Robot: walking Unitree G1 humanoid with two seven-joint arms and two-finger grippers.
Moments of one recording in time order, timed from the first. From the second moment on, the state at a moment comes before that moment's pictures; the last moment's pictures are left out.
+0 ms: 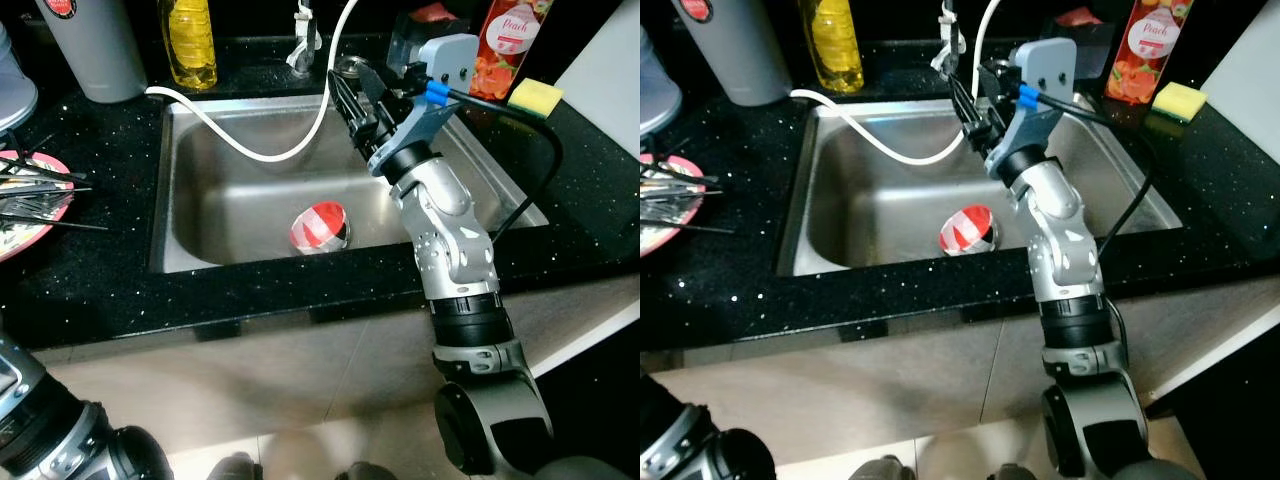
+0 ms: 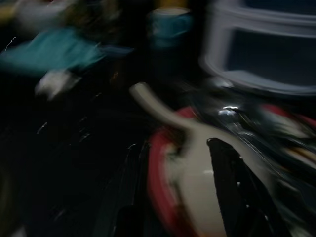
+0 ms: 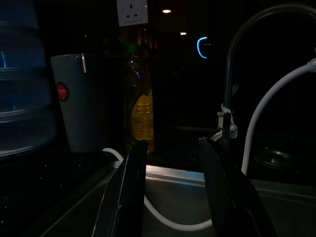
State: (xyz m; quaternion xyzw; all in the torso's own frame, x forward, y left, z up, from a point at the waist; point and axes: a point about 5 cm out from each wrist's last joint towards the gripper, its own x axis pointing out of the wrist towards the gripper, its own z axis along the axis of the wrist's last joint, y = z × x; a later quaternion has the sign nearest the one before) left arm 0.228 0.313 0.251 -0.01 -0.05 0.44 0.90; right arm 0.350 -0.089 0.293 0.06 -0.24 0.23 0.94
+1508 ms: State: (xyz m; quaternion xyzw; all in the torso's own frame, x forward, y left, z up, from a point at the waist) left arm 0.280 0.110 0.281 0.05 -0.19 -0.16 0.97; right arm 0.350 -0.128 0.279 0.04 -0.24 0.08 0.97
